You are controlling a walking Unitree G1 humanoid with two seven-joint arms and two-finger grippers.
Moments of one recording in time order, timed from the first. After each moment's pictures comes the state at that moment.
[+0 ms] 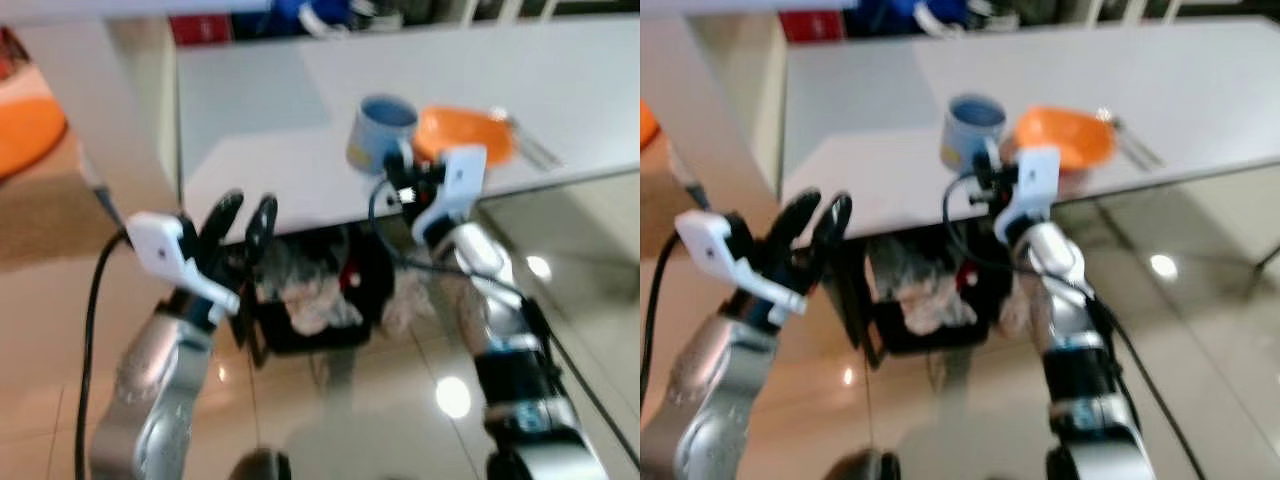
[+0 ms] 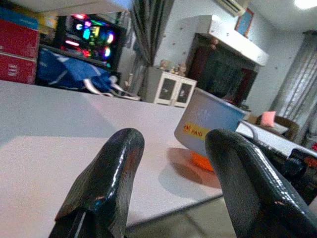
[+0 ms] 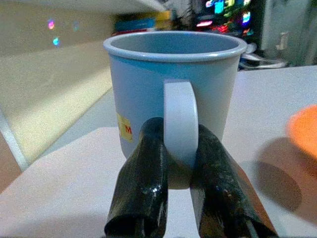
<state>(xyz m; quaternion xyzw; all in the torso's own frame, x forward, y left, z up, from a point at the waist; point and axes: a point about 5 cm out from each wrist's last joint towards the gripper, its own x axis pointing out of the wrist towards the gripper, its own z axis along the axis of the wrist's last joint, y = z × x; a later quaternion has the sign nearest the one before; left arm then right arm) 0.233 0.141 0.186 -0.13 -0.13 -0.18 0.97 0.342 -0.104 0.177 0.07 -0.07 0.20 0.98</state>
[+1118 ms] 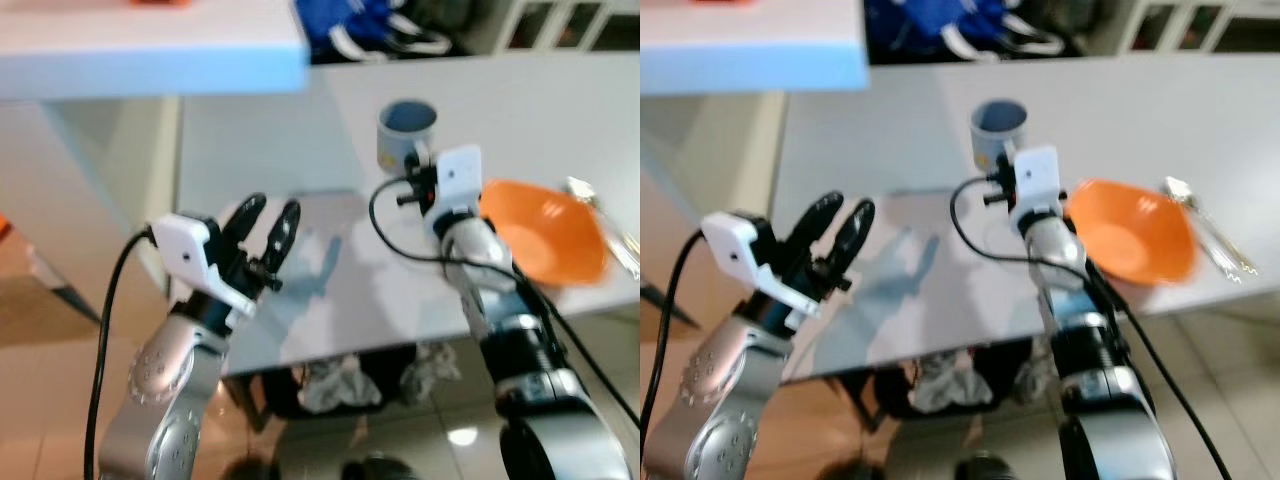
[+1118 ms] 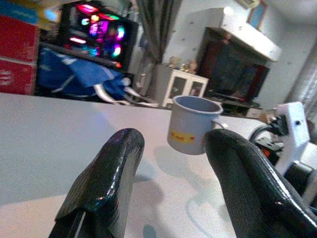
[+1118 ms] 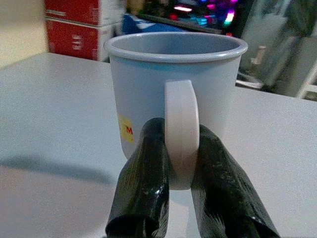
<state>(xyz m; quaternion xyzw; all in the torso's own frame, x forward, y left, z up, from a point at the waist) 0.229 0.123 0.188 -0.12 -0.13 -0.22 0.96 0.365 -0.123 0.167 -0.07 -0.06 0.11 0.99</state>
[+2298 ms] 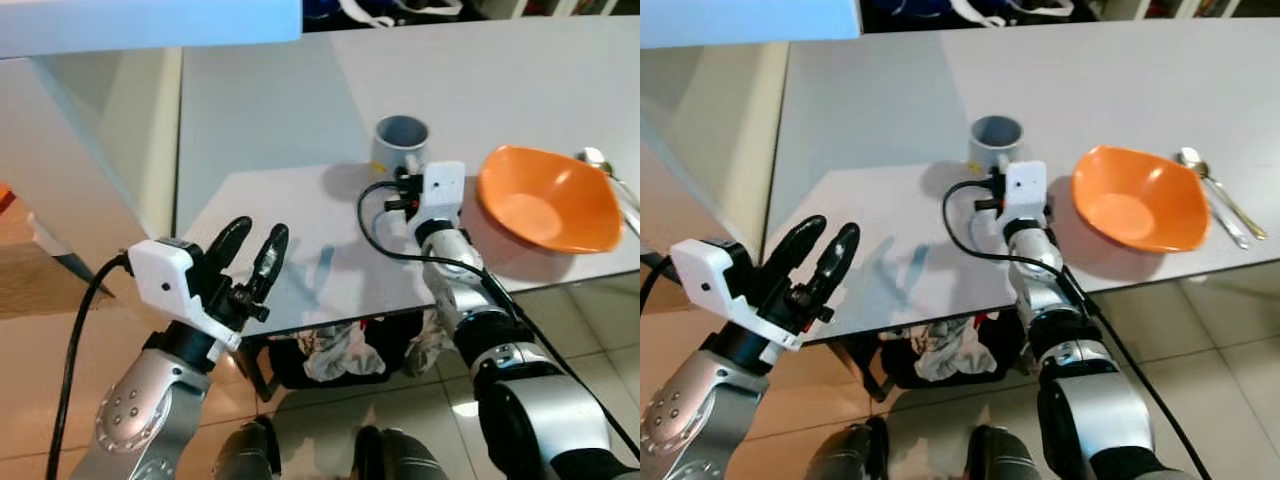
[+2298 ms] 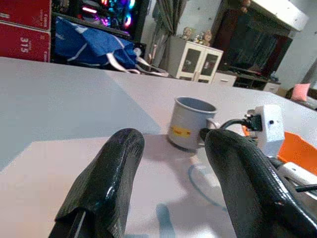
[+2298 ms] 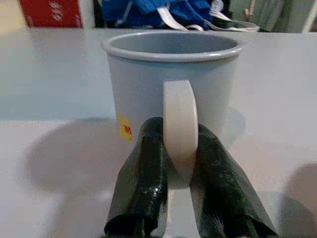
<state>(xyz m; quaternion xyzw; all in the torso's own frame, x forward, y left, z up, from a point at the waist) 0.198 0.132 0.191 -0.10 -0.10 -0.20 0.97 0.376 -0.126 0.134 -0.02 -0.04 0.05 1.00</state>
